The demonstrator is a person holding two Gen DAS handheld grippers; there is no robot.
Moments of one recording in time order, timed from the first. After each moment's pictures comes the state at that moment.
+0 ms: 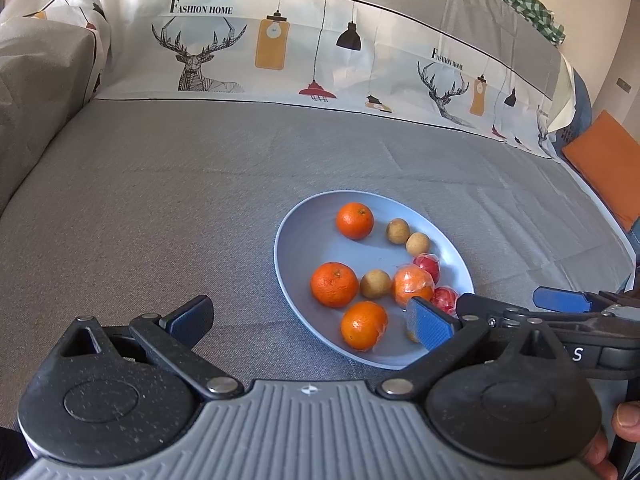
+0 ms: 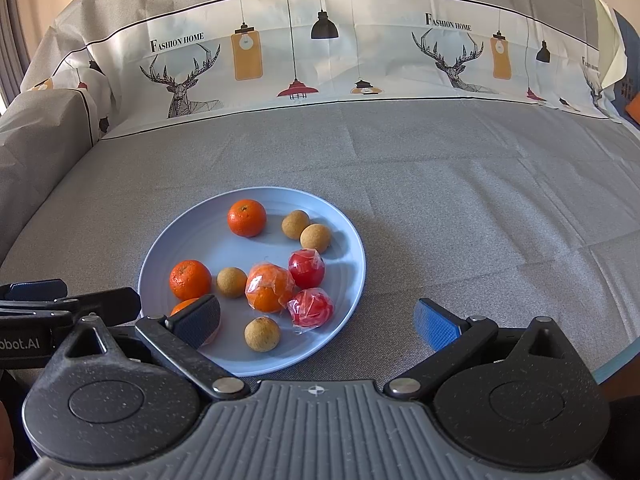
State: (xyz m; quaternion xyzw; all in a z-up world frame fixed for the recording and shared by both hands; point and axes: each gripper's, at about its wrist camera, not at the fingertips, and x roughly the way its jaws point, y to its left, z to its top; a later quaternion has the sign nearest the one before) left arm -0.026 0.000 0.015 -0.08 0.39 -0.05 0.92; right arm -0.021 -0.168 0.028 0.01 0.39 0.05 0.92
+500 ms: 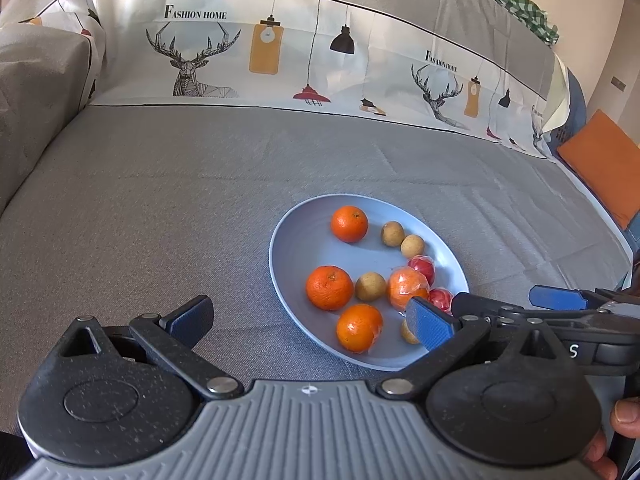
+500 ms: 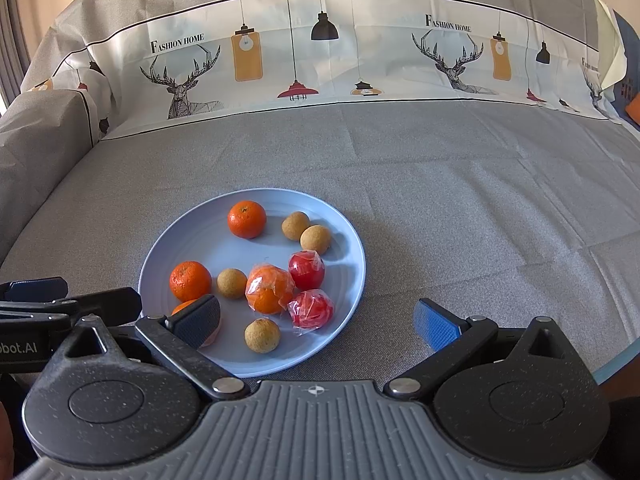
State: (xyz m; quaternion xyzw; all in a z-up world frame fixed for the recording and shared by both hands) left arm -0.028 -0.002 0.016 -0.07 0.38 -0.06 0.92; right arm -0.021 -0.168 0.029 0.02 0.39 0.05 0.92
